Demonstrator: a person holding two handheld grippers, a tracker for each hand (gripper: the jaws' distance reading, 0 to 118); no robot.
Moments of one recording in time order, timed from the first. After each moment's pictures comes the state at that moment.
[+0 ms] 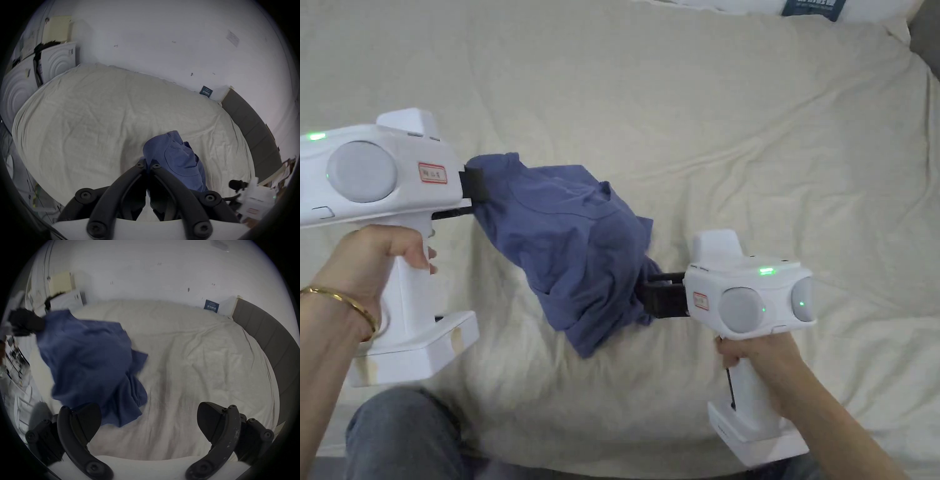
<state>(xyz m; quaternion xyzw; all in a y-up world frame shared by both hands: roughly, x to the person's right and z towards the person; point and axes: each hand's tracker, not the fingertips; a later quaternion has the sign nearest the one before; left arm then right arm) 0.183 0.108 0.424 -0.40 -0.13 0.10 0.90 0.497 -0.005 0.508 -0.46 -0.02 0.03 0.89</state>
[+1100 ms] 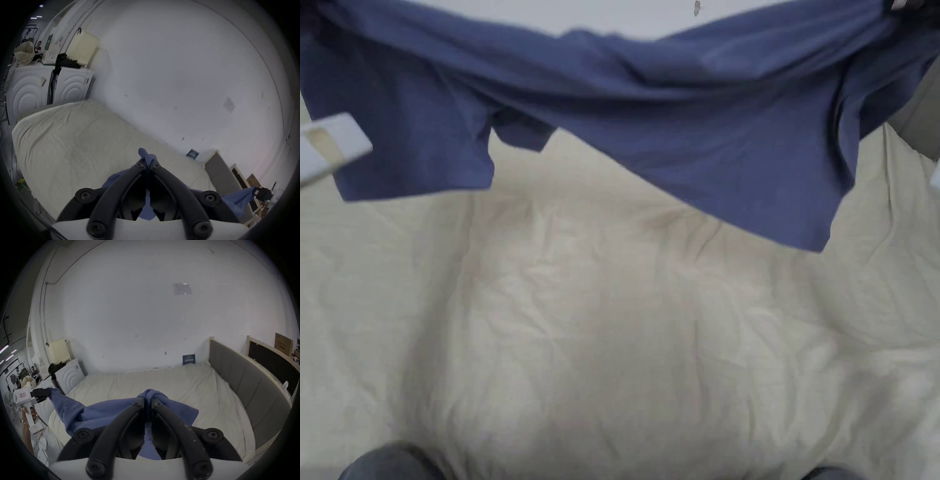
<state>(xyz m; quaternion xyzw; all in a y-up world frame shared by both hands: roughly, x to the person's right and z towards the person) 0.113 0.329 0.392 -0.17 -0.11 0.24 0.95 0.634 0.382 0.565 -0.19 -0.06 -0.10 0.98</state>
